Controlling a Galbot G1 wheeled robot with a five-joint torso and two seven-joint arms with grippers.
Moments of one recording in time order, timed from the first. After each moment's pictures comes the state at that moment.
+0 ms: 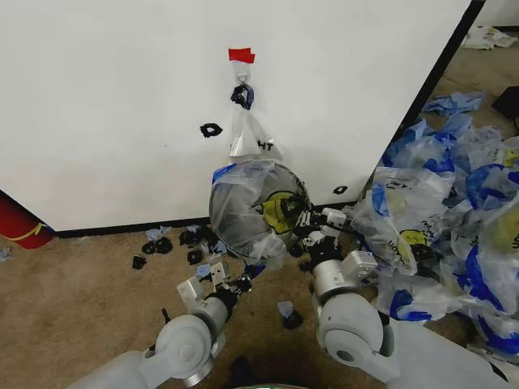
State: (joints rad) left arm 0.94 -0.78 0.33 -2.11 -1.51 -0.09 -0.67; right arm -0.76 0.86 -0.39 2.20 0.81 0.18 0.94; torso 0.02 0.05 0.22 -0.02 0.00
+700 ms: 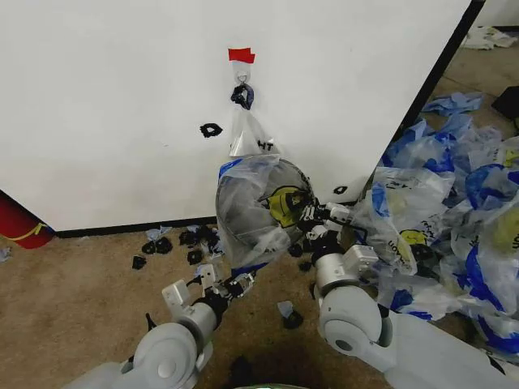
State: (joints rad) left arm 1.06 -0.71 0.23 -2.25 -1.48 -0.06 -0.69; right arm -0.74 0.86 -0.38 2.18 0.82 0.19 0.94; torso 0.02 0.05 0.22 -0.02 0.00
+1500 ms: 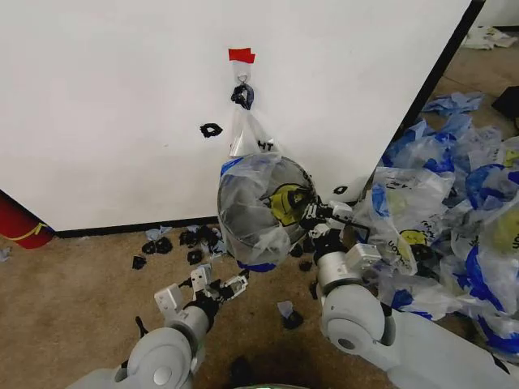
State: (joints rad) left arm 1.07 -0.70 0.19 -2.25 -1.40 -0.03 -0.75; right arm -0.76 0.84 -0.36 2.19 0.81 0.18 0.94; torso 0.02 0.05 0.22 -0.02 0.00
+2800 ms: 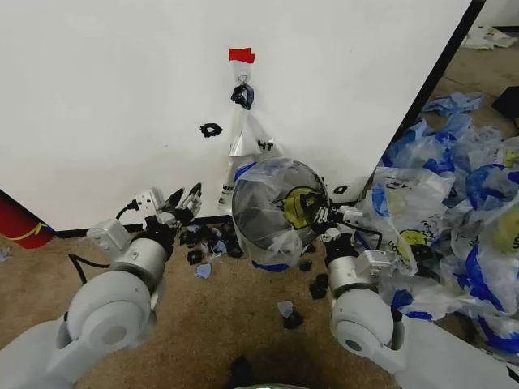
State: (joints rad) left arm 0.99 -0.62 -0.15 -2.49 -1.36 0.01 -0.70; right arm -0.80 0.81 -0.32 2.15 0.71 0.20 0.88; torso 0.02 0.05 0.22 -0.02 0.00
